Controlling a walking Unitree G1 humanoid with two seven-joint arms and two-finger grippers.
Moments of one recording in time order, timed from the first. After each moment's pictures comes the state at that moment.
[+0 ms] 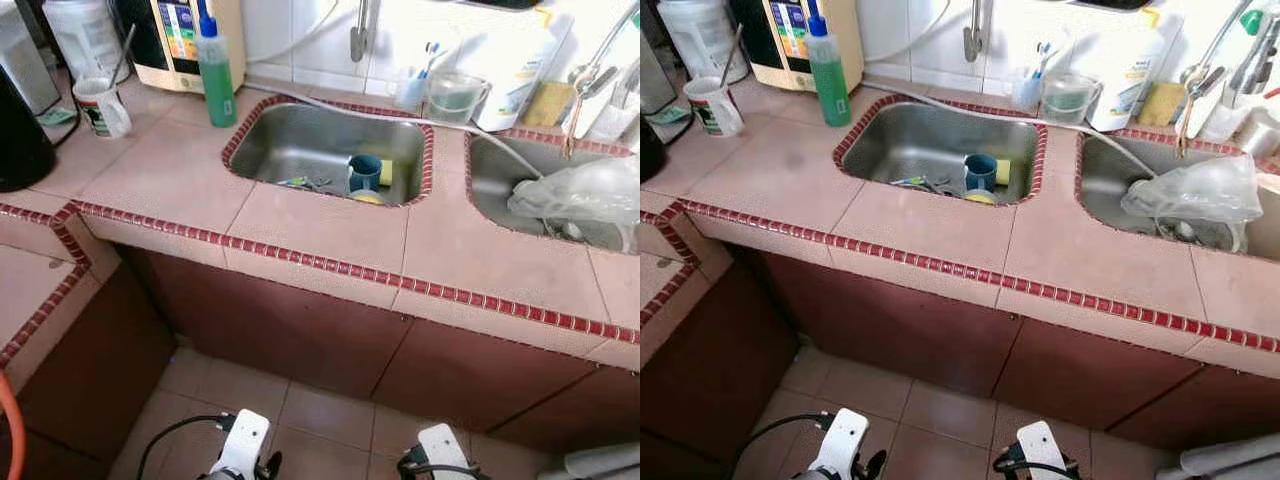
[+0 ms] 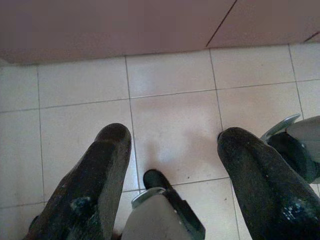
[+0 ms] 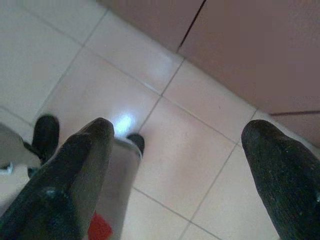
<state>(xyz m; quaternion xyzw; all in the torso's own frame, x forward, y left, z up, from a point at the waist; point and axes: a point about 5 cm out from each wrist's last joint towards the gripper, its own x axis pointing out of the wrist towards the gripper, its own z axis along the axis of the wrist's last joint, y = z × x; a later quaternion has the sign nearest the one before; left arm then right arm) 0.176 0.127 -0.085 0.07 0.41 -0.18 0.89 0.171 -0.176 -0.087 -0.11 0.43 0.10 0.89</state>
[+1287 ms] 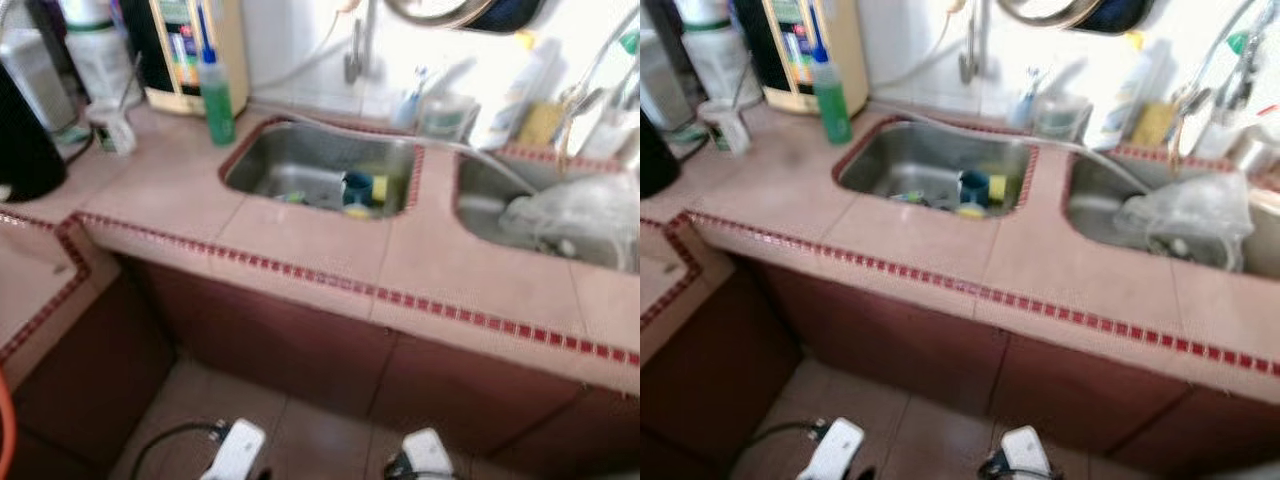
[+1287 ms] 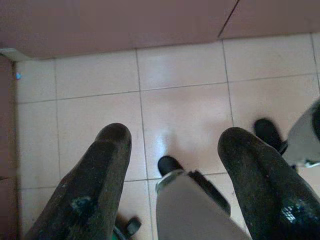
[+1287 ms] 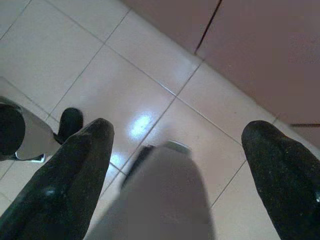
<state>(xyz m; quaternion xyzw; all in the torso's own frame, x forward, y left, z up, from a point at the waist) 0.171 0.146 -0.088 0.10 0.43 -0.19 0.88 0.158 -0.152 -0.095 -0.09 0.46 0.12 0.88</state>
